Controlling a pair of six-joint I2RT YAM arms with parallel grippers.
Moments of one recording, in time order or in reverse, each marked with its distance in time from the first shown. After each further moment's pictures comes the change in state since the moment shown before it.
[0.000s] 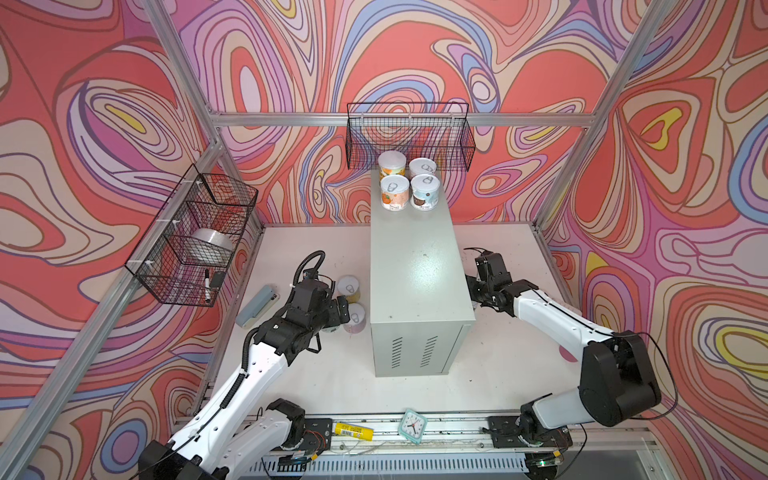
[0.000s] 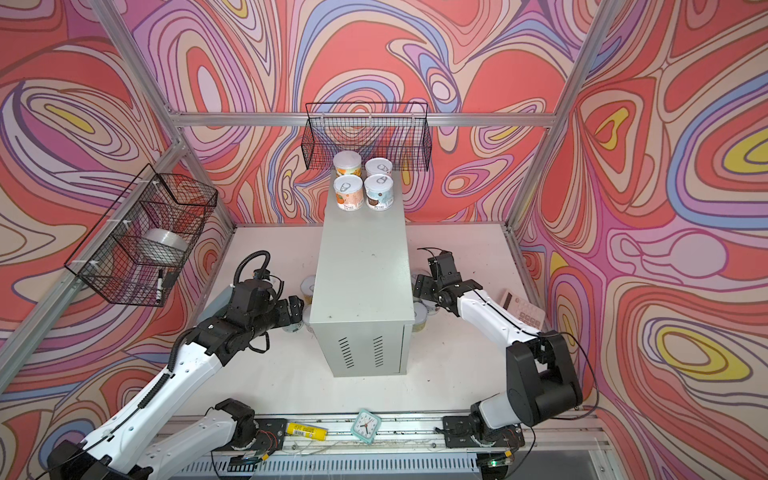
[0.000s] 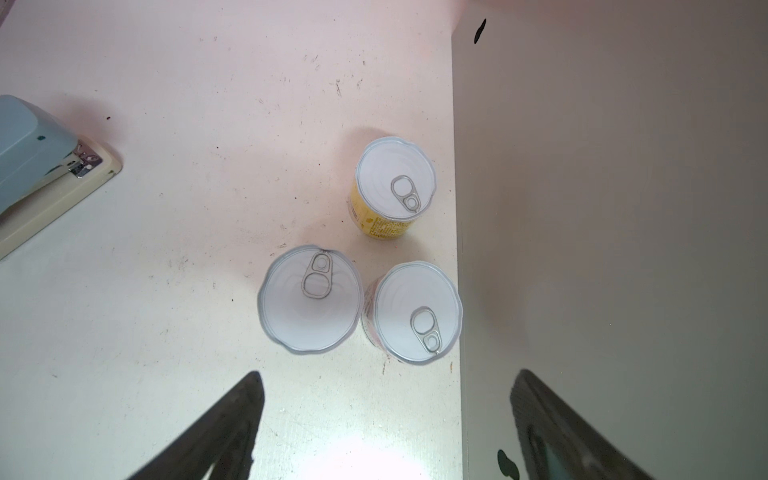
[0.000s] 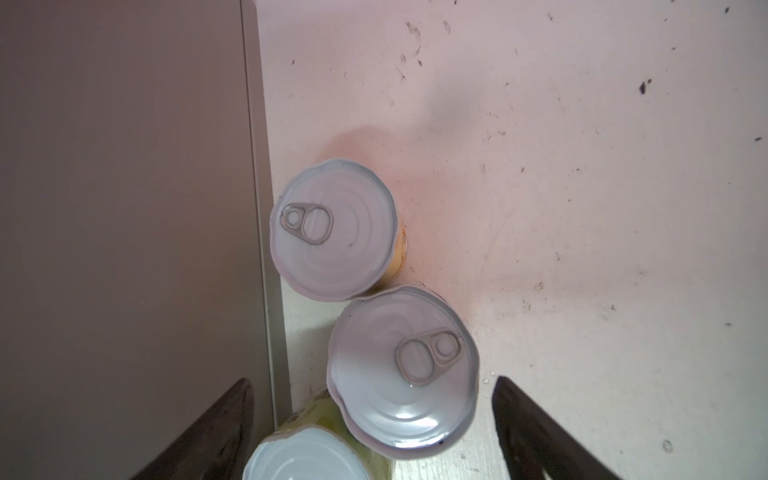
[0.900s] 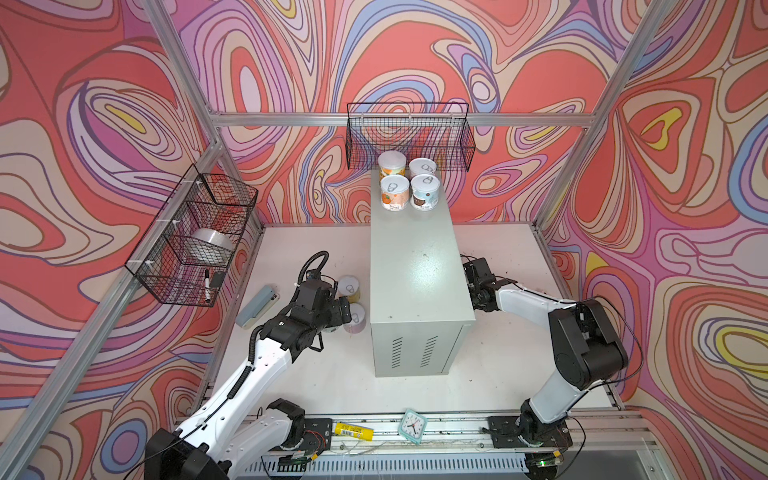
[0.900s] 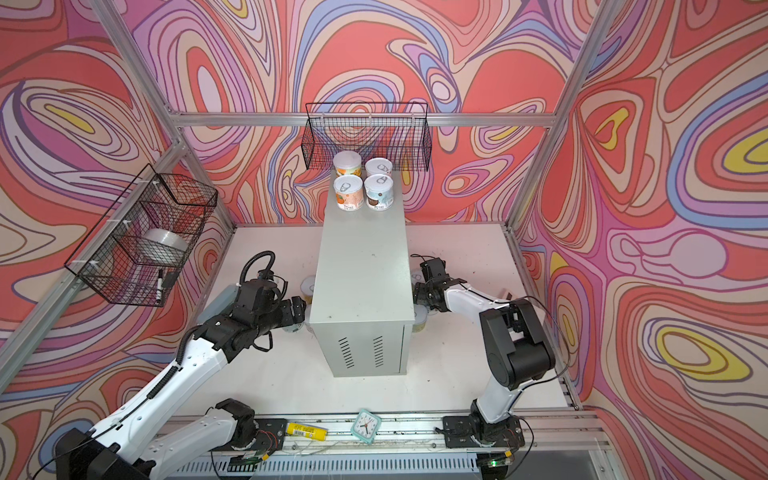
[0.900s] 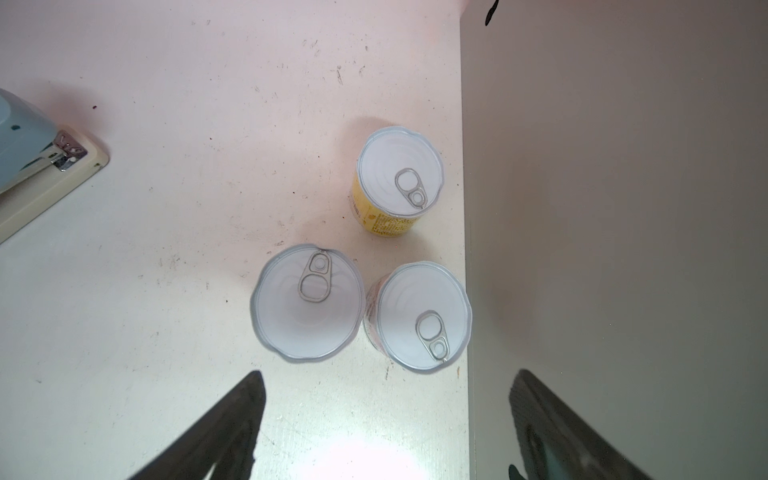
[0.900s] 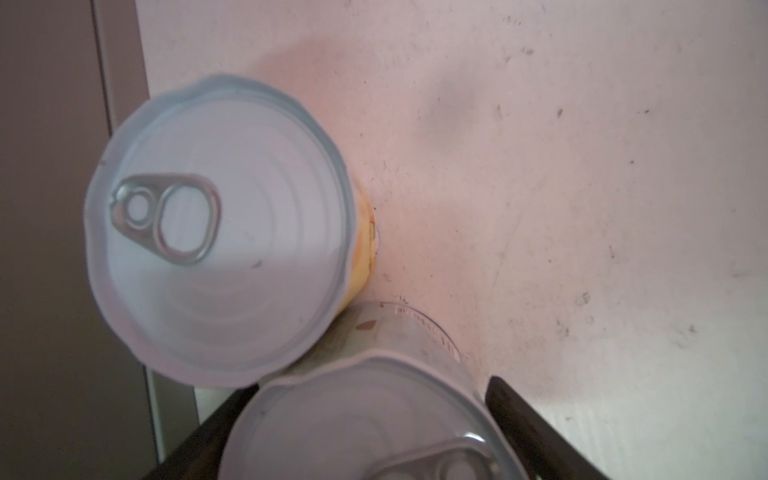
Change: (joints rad) left arm 0.000 0.043 -0.012 0.042 0.000 0.000; right arm 0.000 0.216 0.021 0.062 0.037 0.007
